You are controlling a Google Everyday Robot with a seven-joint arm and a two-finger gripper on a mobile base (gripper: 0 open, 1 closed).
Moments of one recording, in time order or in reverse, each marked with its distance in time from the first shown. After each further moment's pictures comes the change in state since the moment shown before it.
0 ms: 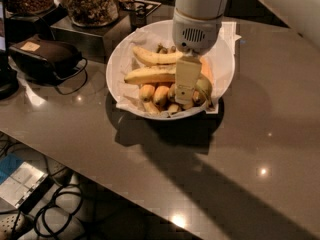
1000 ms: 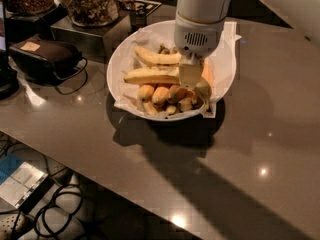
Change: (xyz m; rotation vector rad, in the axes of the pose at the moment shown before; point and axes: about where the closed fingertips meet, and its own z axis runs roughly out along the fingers) arm 0.004 0.007 0.002 0.001 0.001 -0.026
